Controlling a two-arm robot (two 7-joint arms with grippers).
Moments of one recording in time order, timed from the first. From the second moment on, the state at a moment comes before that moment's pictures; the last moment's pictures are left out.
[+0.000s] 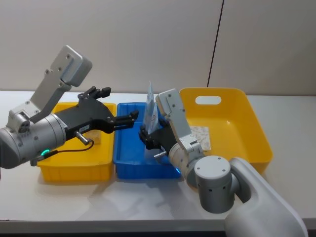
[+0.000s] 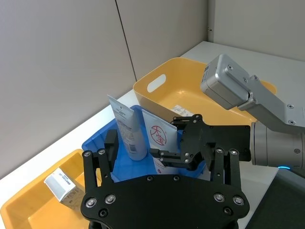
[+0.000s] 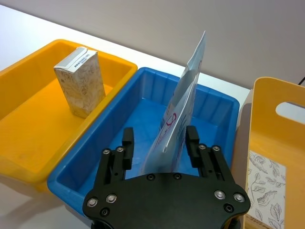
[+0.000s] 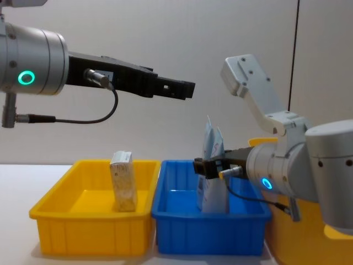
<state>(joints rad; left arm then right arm) -0.46 0.48 0.47 -1.74 -0.40 0.41 -0.39 0.45 0.07 -0.49 -1.26 0.11 0.33 -0.02</state>
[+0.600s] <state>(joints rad) -0.46 0.48 0.47 -1.74 -0.40 0.41 -0.39 0.45 0.06 -0.49 -1.25 0.10 0.32 -0.02</state>
